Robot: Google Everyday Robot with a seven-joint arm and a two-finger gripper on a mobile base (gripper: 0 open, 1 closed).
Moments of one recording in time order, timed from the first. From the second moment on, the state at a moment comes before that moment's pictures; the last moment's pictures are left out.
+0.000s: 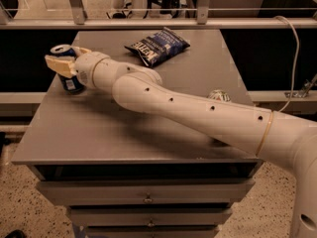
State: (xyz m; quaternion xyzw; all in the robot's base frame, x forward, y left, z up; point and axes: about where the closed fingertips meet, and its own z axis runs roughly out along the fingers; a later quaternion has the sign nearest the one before) arm 0.670 0.240 0.910 -0.29 0.63 0.38 0.61
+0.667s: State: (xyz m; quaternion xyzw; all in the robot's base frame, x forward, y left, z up) arm 0.660 0.225 0.904 -0.29 0.63 0.37 0.62
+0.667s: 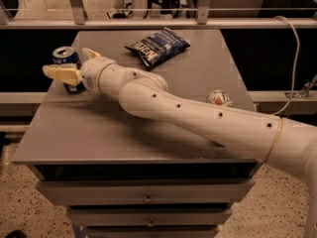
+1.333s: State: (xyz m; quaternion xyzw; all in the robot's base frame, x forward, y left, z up) arm 0.647 0.200 0.930 -0.33 0.63 0.33 0.62
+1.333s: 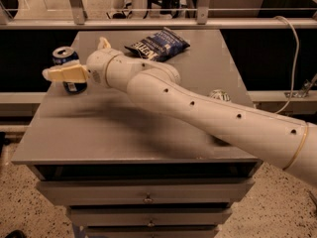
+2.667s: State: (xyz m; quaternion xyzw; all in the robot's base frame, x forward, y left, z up) arm 0.684 0.083 1.031 -0.38 0.66 0.21 0.61
